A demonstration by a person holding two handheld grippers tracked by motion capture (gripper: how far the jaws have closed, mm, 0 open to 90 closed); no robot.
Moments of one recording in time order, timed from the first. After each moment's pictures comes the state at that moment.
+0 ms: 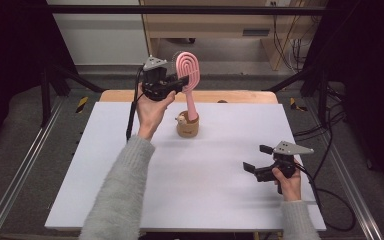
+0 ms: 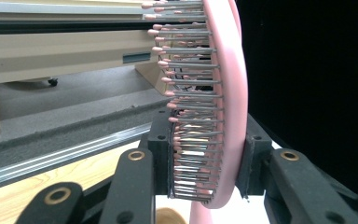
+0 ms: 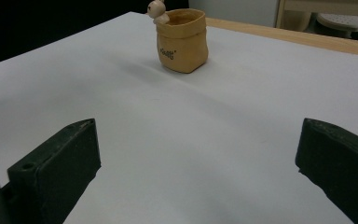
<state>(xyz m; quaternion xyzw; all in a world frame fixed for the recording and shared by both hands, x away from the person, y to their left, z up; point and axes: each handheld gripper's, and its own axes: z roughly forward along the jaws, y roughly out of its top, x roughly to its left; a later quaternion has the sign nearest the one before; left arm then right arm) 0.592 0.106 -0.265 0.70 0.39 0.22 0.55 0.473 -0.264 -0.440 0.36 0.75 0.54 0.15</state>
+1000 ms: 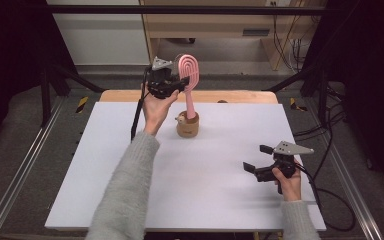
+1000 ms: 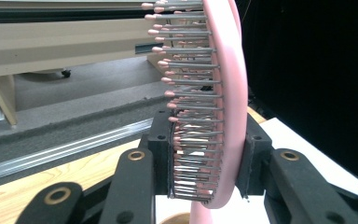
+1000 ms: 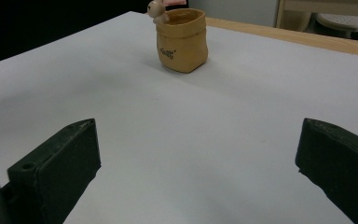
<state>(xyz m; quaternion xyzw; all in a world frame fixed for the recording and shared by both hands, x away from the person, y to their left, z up) 0.622 0.099 -0.289 0.71 0.41 0.23 0.53 0.473 -0.264 -0.440 0.36 0.75 0.54 0.15</state>
